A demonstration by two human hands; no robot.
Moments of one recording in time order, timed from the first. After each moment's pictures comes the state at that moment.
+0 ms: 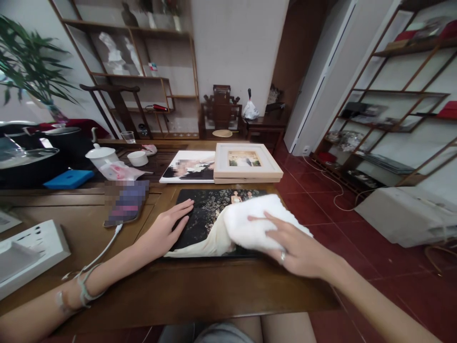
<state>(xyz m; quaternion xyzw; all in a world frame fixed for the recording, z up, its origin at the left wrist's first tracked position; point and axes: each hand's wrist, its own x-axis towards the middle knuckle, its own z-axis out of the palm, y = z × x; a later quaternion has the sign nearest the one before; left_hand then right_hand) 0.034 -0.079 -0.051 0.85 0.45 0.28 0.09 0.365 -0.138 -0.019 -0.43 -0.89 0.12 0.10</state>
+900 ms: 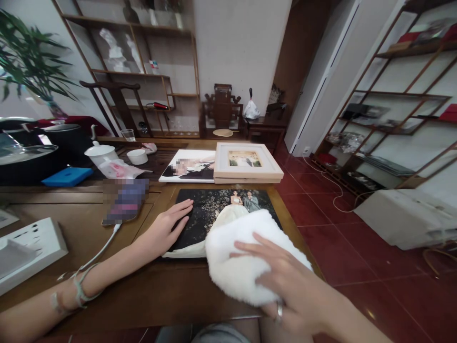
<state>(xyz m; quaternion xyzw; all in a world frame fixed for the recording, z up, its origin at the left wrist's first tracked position) 0.034 -0.078 -0.056 0.85 0.45 0.26 0.07 0.334 -0.178 -0.010 -0.31 -0.94 0.10 0.11</state>
